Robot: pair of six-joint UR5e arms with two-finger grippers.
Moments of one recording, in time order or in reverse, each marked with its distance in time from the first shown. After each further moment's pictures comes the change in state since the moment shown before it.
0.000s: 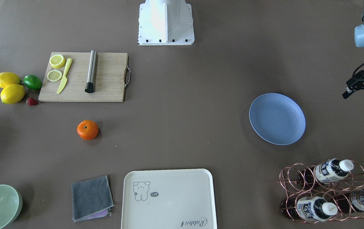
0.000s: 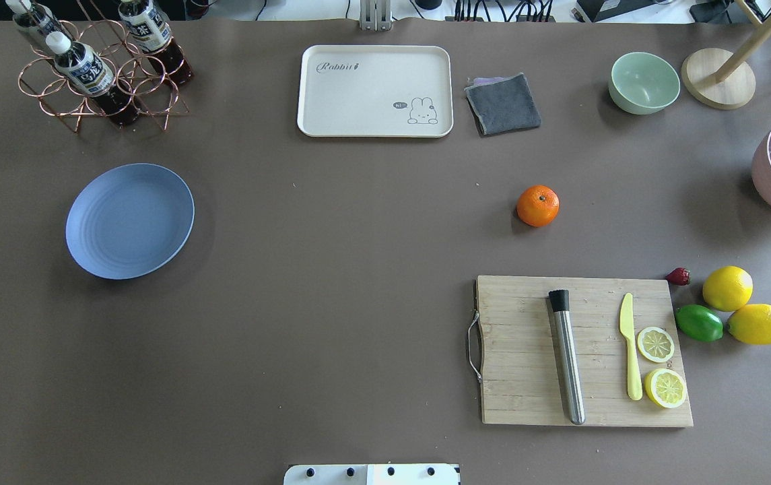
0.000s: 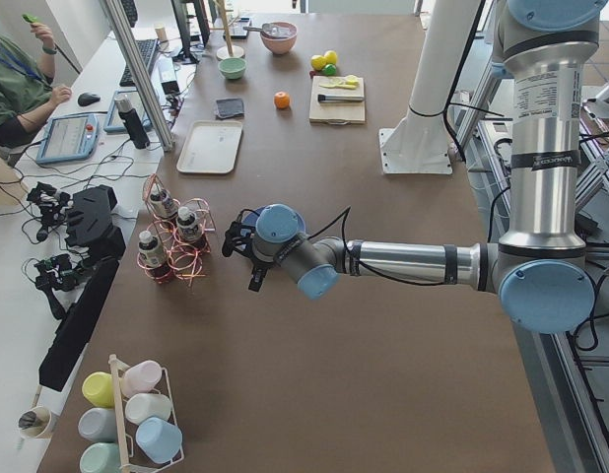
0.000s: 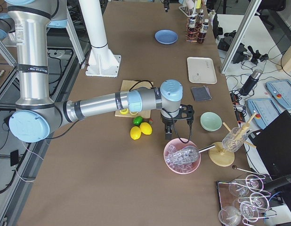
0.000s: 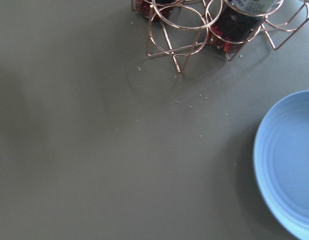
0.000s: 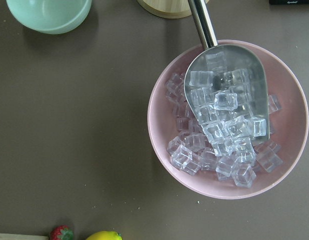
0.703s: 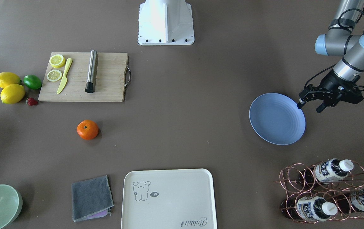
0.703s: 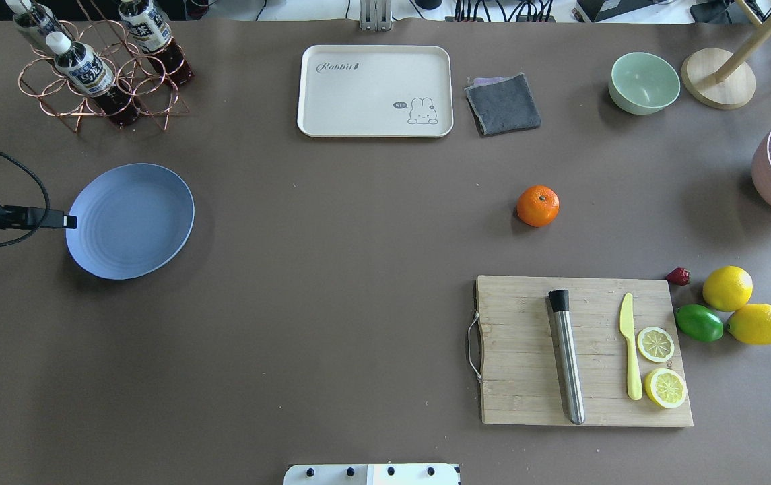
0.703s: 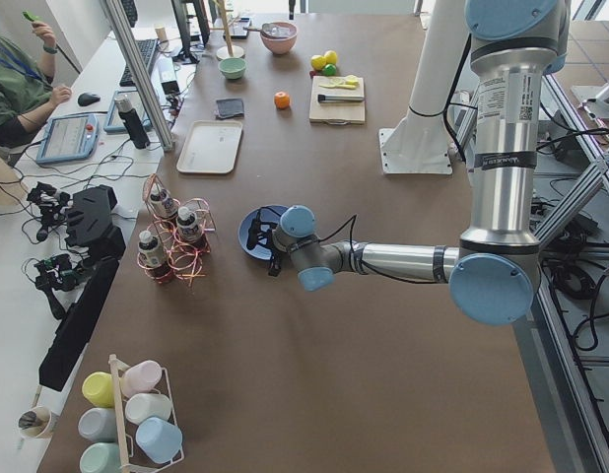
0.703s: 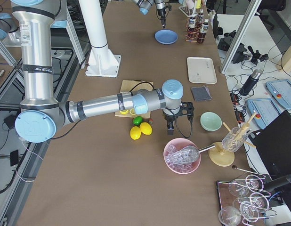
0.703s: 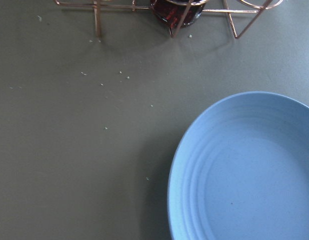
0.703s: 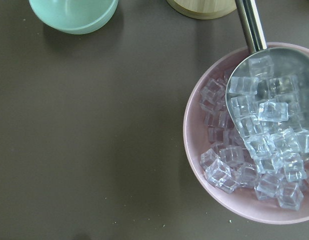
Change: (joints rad) left arm 0.292 -0.046 0.127 -0.297 0.239 -0.365; right arm -0.091 0.004 -0.045 0.163 -0.001 0.126
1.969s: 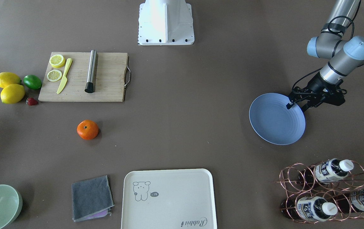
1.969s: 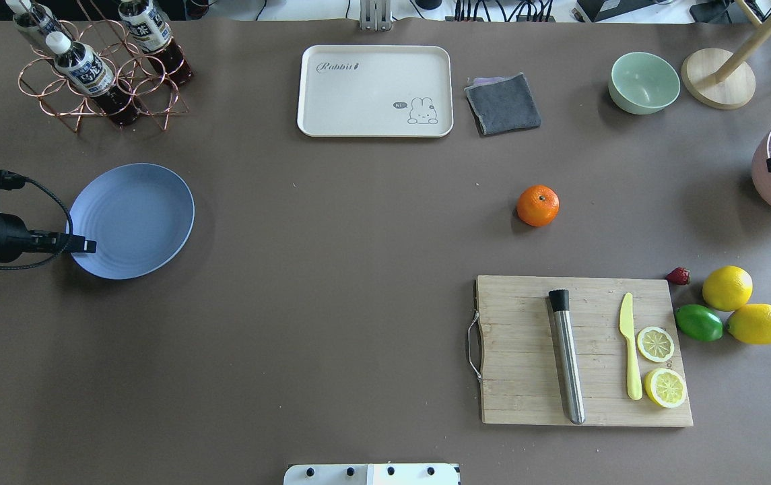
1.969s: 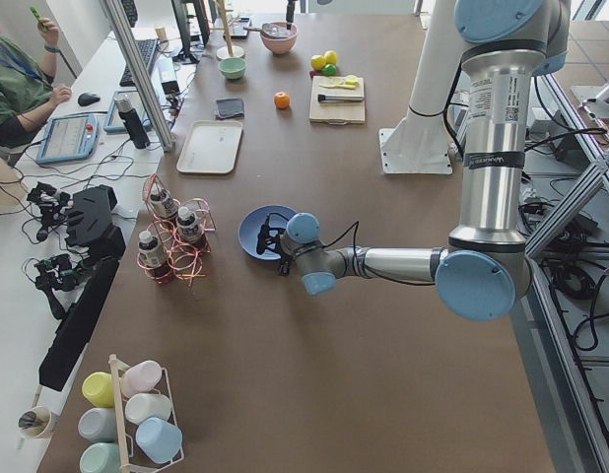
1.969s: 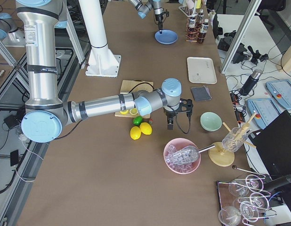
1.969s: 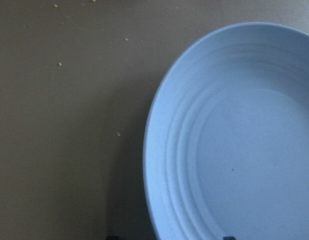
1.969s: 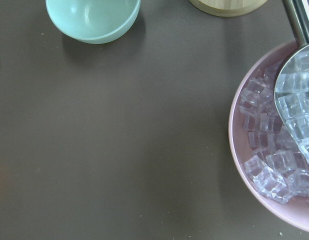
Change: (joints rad) left arm 0.070 -0.008 0.039 -0.030 -0.018 -0.037; right arm -0.076 0.006 -0.013 0.146 -0.007 0.230
